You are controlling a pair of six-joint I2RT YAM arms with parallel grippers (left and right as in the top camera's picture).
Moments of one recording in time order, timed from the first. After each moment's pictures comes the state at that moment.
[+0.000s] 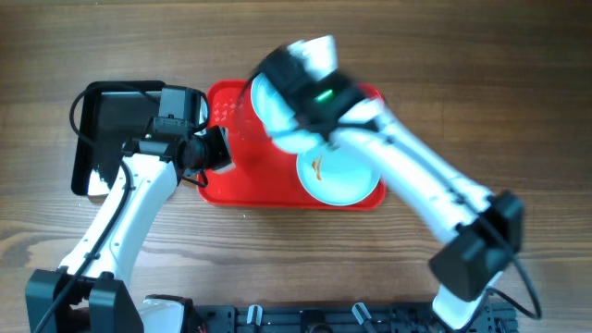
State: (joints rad) left arm -0.15 1.47 1.01 -0.71 0.12 -0.47; right arm 0.69 1.89 1.82 -1.11 0.60 0.44
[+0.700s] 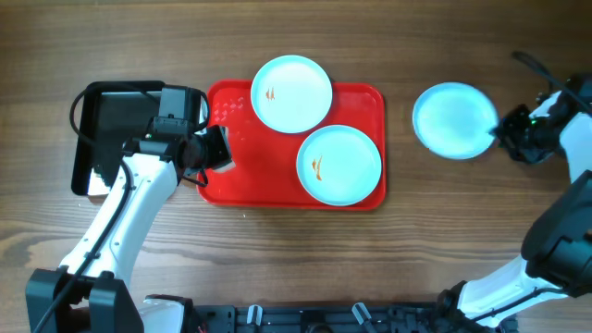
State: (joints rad) left arm -0.15 1.47 1.01 -0.70 0.12 -0.47; right arm -0.50 1.85 1.29 -0.78 -0.31 0.34
